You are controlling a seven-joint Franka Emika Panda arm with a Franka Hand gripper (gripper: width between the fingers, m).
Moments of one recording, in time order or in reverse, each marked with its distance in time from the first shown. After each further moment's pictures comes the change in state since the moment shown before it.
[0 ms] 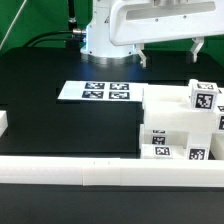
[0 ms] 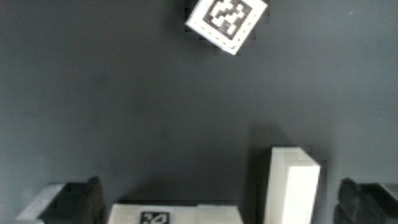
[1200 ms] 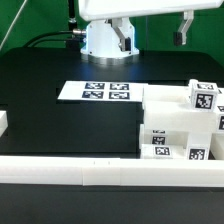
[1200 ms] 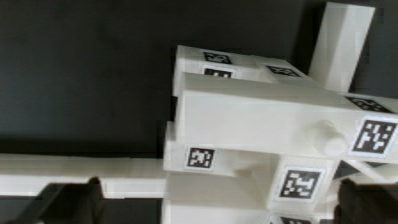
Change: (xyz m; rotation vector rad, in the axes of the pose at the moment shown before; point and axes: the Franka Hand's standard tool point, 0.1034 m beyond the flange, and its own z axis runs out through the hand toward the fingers) arm 0.077 0.056 -0.070 -0.008 0.204 -0.009
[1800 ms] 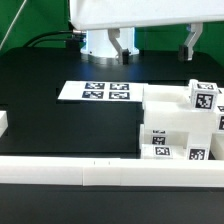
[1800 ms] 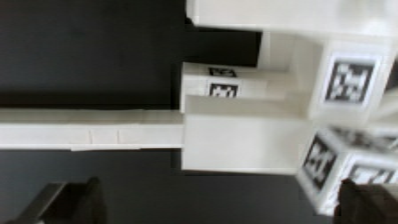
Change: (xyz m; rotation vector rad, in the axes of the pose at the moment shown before) arm 0.047 0.009 0.006 -0.025 -0.010 -0.012
